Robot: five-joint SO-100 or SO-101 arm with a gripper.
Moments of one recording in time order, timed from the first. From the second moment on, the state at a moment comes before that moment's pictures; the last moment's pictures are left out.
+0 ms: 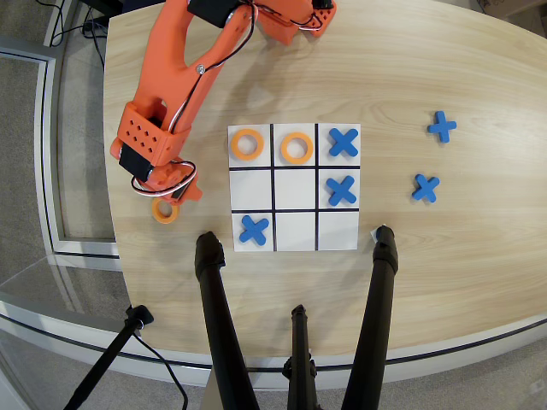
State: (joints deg) arm 36.4 69.6 86.7 52.7 -91.6
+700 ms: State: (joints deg) arm 37.4 67.9 86.2 52.7 -91.6
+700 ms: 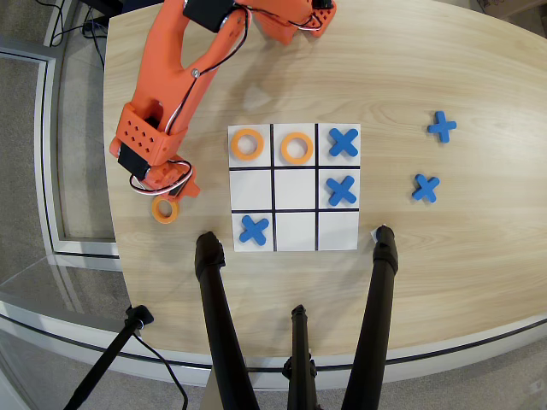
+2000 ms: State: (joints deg) arm 37.0 67.4 90.0 51.2 -91.8
